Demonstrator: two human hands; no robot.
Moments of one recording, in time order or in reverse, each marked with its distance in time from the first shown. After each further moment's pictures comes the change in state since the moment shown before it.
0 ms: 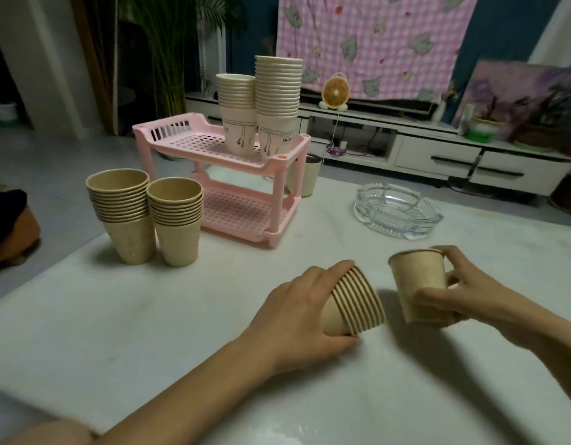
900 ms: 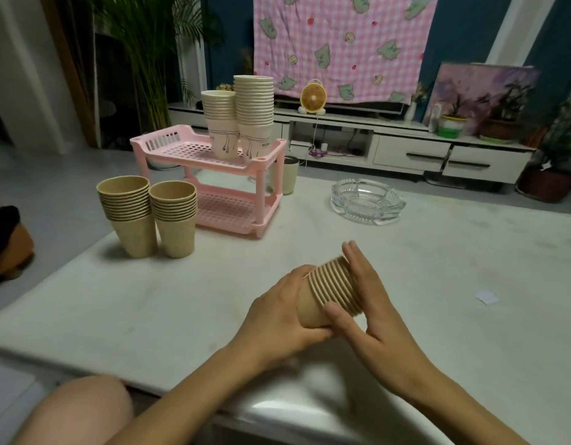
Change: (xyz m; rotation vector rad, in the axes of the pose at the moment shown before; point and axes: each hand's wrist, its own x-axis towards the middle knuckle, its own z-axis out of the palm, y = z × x) left_hand -0.043 0.030 0.003 -0.228 0.093 -0.094; right_hand -0.097 -0.002 0.093 -0.031 0.210 -0.616
